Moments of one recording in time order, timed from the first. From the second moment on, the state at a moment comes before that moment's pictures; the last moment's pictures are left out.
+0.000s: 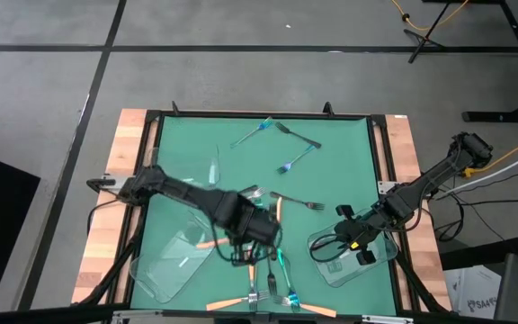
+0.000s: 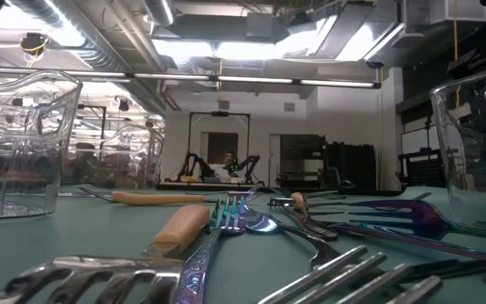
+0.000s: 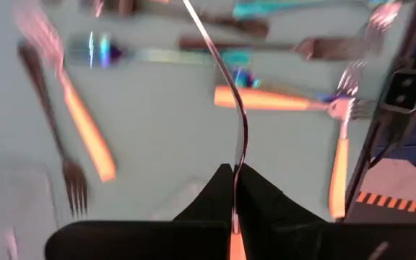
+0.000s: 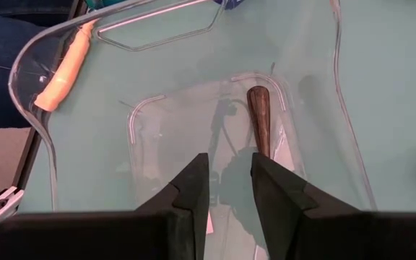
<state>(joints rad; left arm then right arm) -0.35 2.13 2.27 -1.58 -0.01 -0.60 0.63 1.10 0.71 -0.60 -0.01 0.39</state>
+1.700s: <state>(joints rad) -0.72 1.71 1.15 -1.11 -0.12 -1.39 0.63 1.10 0.71 -0.60 -0.02 0.36</state>
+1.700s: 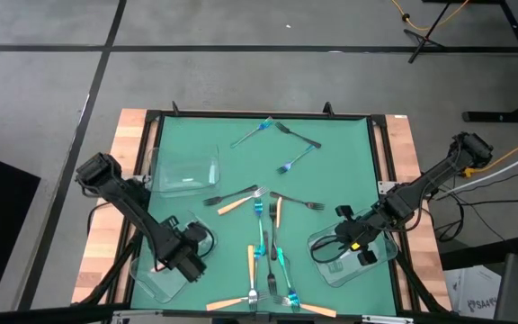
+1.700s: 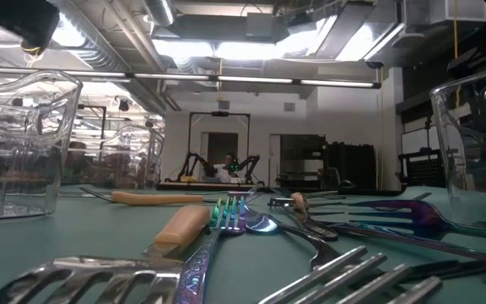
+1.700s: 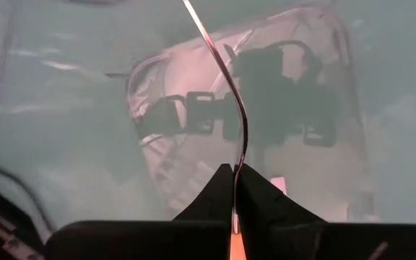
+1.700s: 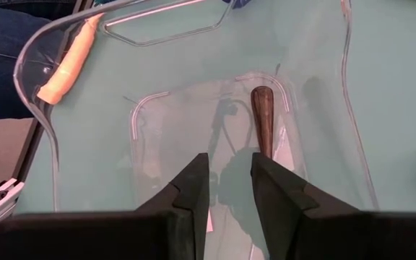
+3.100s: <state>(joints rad) -0.71 1.71 0.97 -0.87 -0.03 -1.38 0.63 1.10 0.71 -0.60 -0.02 0.36</state>
